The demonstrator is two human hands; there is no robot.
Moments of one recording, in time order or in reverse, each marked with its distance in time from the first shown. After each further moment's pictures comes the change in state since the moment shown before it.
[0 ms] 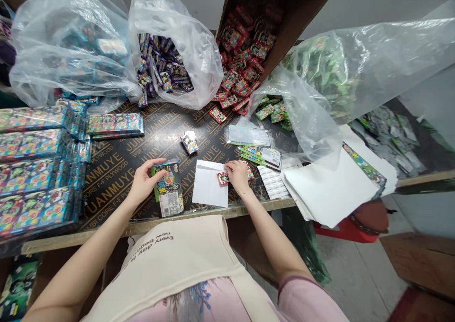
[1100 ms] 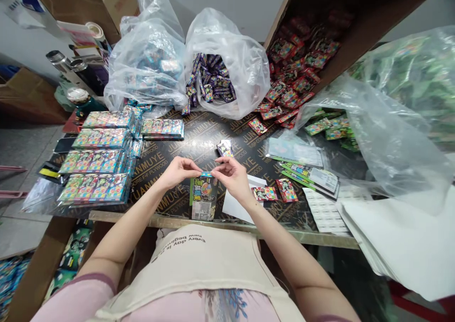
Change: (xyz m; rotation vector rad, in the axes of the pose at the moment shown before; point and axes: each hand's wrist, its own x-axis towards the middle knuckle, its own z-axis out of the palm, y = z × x) left_hand 0.017 0.044 -0.030 -0.189 -0.282 -0.142; right_hand 0.027 -0.175 -0.035 1.303 -0.203 -0.006
